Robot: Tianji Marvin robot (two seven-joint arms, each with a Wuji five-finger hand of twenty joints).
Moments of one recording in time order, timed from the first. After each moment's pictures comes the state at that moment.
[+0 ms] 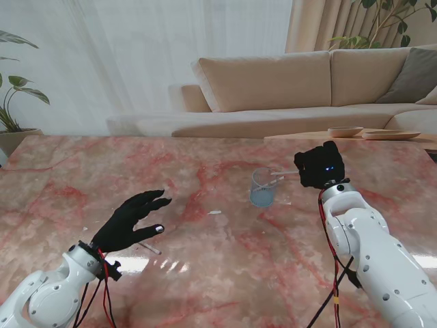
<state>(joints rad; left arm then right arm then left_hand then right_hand) 1.82 -1.10 -1.44 -1.67 0.57 -0.53 0.03 -1.42 -1.04 1.27 -1.51 -1.33 0.11 -0.15 0.56 0.00 0.01 0.00 0.44 0.06 0.10 0.14 0.27 -0.02 0.15 0.17 0.19 0.00 0.08 0.30 -0.01 -0.06 0.30 0.22 0.55 -0.57 1.06 -0.27 0.75 -0.24 0.77 1.00 0.95 -0.07 0.44 0.46 0.71 -0.04 0.45 0.43 0.23 0.00 0.76 0.69</state>
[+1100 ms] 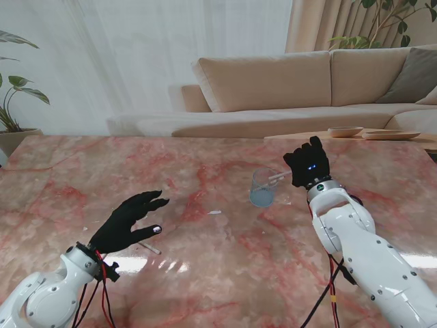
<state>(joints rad) 1.82 -1.10 -1.45 -1.66 0.56 -0.54 0.03 -1.35 -1.01 1.13 -1.51 -1.58 0.19 -0.07 0.56 0.00 0.01 0.00 0.44 0.06 0.10 0.14 0.27 -0.02 0.15 0.17 0.19 0.00 0.08 0.30 -0.01 -0.06 0.29 0.22 0.54 -0.57 1.08 -0.27 0.75 -0.24 0.78 1.00 0.95 -0.07 0.44 0.46 0.72 -0.04 0.44 0.43 0.24 0.00 0.78 0.66</state>
